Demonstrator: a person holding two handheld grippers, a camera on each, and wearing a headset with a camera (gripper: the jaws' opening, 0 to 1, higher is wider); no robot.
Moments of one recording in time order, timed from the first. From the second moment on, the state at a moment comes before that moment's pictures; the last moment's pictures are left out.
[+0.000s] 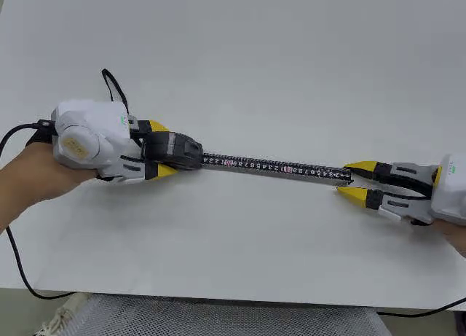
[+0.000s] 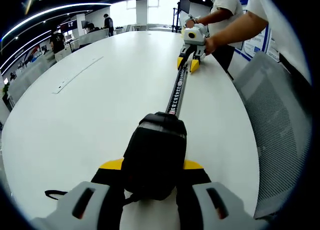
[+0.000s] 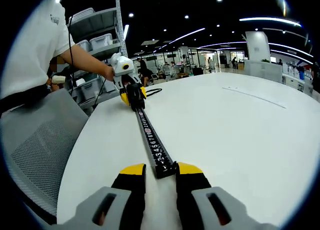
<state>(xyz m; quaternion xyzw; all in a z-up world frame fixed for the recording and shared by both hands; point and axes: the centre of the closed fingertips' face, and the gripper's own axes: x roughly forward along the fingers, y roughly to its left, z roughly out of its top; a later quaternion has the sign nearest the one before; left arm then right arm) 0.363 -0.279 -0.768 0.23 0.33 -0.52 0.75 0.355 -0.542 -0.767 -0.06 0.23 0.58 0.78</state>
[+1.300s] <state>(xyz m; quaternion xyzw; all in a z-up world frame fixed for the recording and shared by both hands) 0.363 -0.277 -0.754 0.22 0.33 -0.49 0.78 0.357 -0.543 -0.754 -0.04 0.23 0.55 0.81</state>
